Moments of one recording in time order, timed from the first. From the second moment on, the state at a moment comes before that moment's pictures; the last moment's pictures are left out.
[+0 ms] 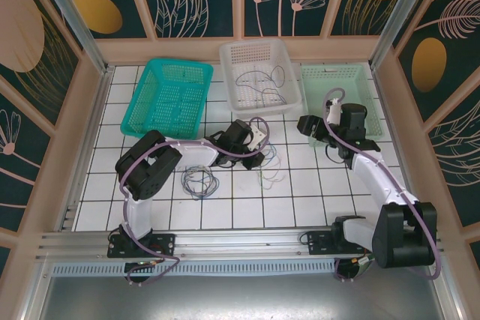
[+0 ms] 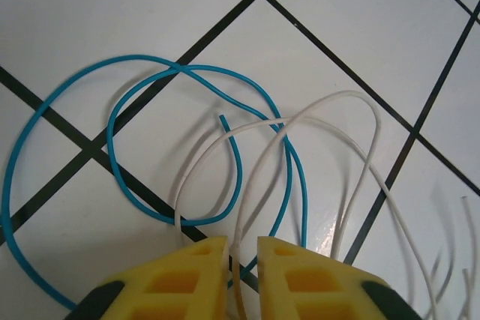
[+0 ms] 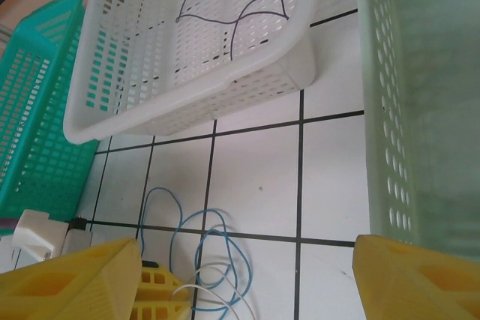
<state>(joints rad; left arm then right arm) -0.80 1.96 1.06 0.07 0.31 -0.16 0.07 1.17 0.69 -0.16 -0.45 0.39</state>
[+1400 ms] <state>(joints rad) -0.82 1.40 1.01 0.23 0.20 -0.28 0.22 0.85 0.44 0.08 -0.50 0.40</state>
